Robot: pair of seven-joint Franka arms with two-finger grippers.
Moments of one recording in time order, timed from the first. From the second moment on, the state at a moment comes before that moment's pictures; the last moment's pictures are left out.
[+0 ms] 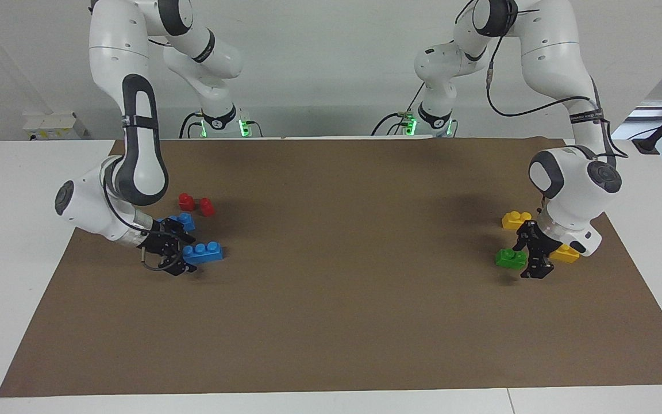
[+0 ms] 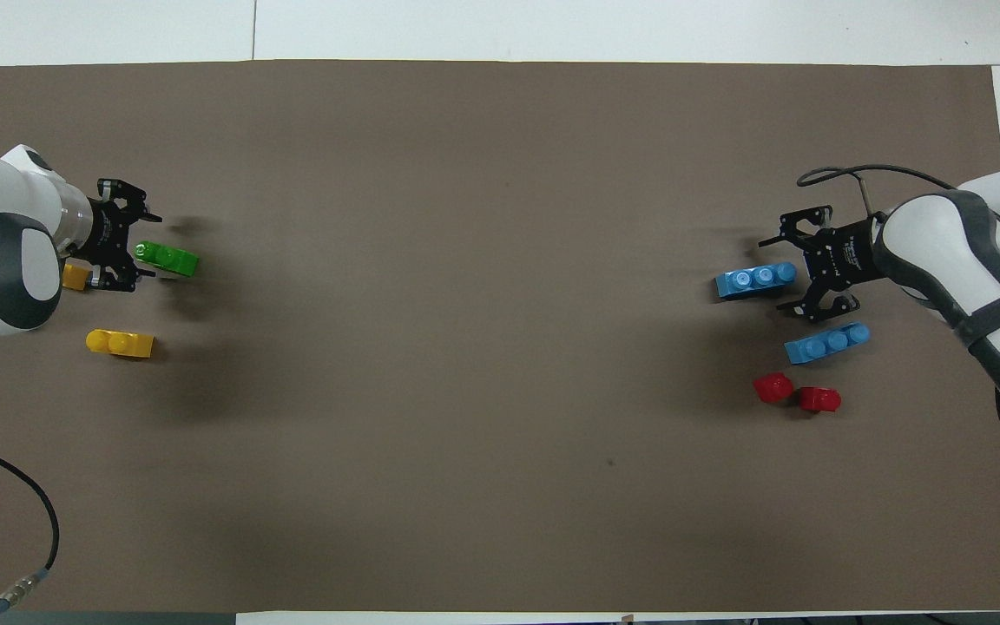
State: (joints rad) left arm 0.20 0.41 -0.14 -1.84 -0.01 2.31 -1.31; right arm -0.20 0.41 0.07 -1.90 0.54 2.12 0.86
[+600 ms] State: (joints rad) left arm 0.20 0.40 -0.14 -1.81 0.02 2.27 -1.30; right arm -0.20 0.40 0.07 -1.80 0.54 2.00 0.84
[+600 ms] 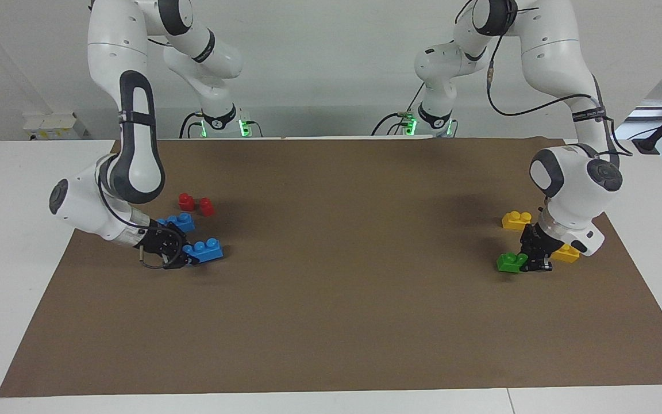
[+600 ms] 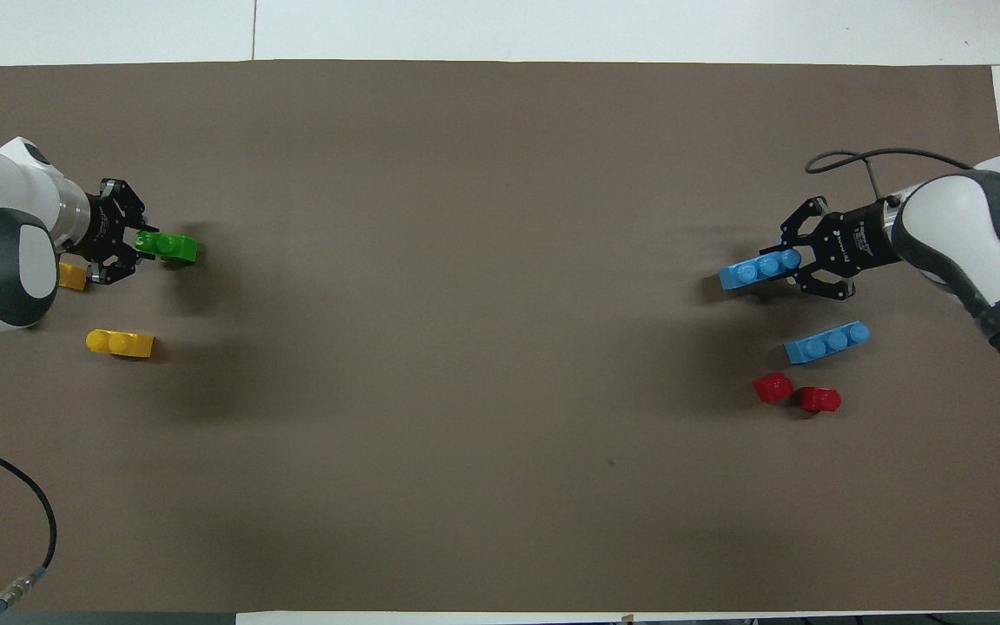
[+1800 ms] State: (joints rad) left arm -0.15 0.22 -0.16 -1.64 0.02 1.84 -1.77; right arm 0.46 0.37 0.07 -1.81 0.54 2.37 1.66
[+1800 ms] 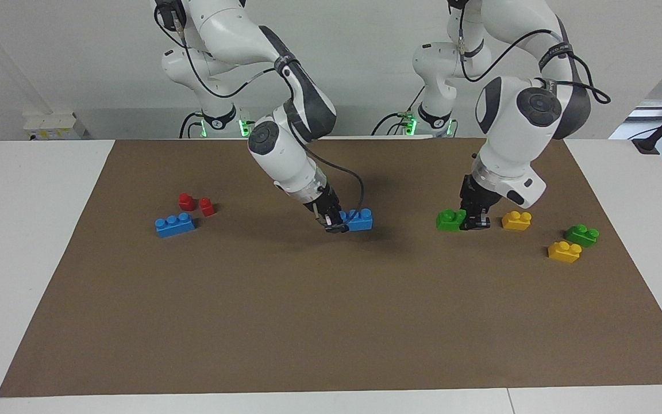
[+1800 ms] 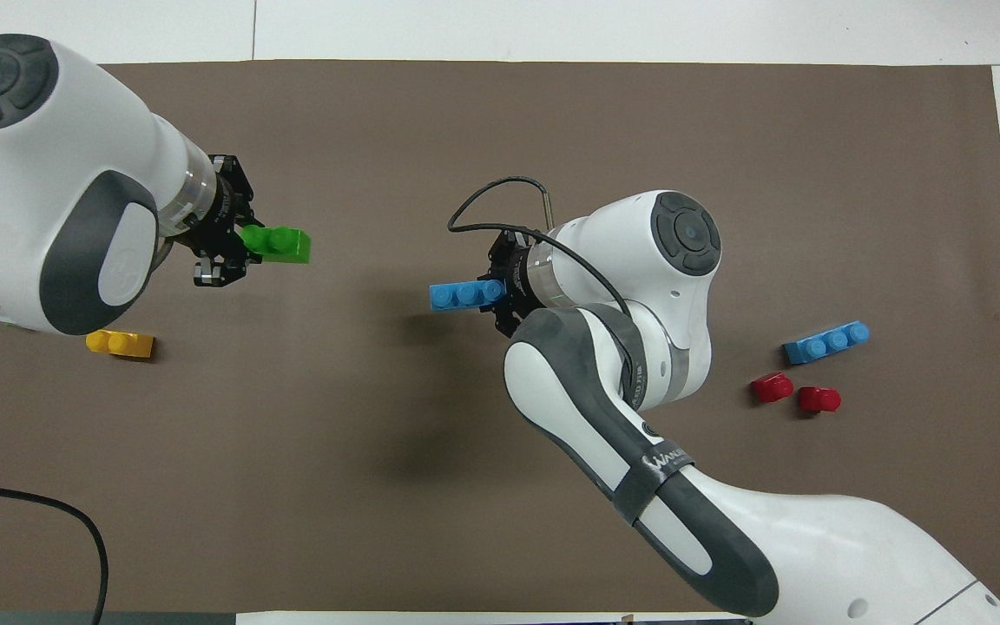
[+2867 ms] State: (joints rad) left arm -0.43 0.17 -0.16 -1.95 0.05 2.17 -2.12; right arm 0.54 0.44 0.07 -1.91 0.63 2.58 1.66
